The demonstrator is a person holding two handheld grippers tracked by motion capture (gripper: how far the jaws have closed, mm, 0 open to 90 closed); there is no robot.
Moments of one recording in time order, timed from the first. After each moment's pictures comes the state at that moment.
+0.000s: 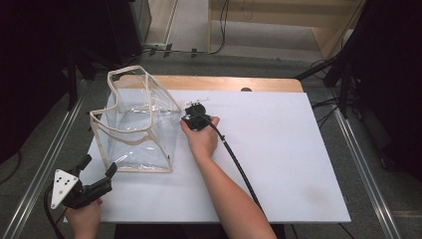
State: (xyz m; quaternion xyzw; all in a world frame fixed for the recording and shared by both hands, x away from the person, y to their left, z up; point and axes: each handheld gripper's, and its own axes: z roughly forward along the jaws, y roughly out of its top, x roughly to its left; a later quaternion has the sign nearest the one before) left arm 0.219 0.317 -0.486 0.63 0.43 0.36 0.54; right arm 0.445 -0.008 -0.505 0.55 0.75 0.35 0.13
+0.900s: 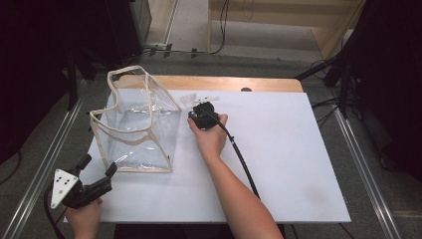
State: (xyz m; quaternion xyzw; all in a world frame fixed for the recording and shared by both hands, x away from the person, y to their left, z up) left arm 0.220 0.318 -0.485 0.63 0.43 0.36 0.53; right arm 0.433 -0.034 -0.485 0.53 0.74 0.38 0.17
